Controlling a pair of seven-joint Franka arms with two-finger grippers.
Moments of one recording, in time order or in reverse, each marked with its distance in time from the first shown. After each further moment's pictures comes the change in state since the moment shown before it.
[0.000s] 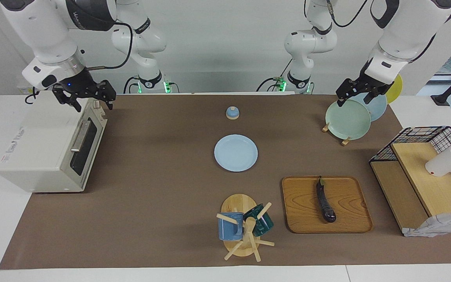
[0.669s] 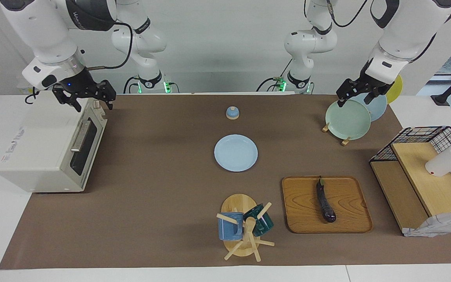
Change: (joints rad) left arm 0.000 0.000 0.000 -0.001 0.000 0.016 -0.008; right arm 0.000 0.000 0.000 0.000 0.000 0.000 0.000
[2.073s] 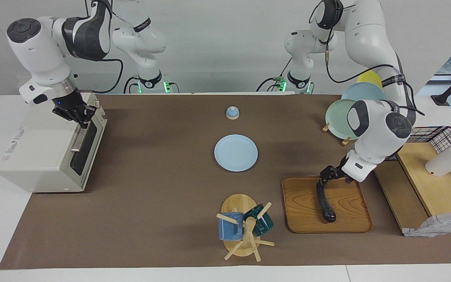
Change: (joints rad) left arm -0.009 0.531 -0.008 0.027 0.000 0.559 0.142; right arm -0.116 -0.095 -0.018 -0.370 -0.059 0.348 0.033
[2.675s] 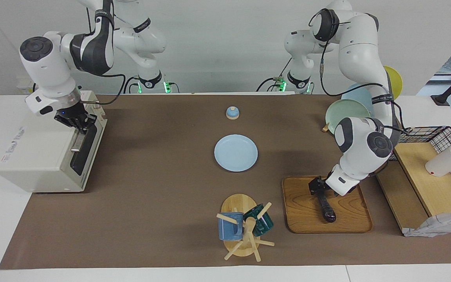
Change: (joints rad) left arm -0.042 0.084 -0.003 0.045 0.023 0.040 0.033; right arm -0.003 0.023 0.000 -0.064 -0.121 0.063 0.019
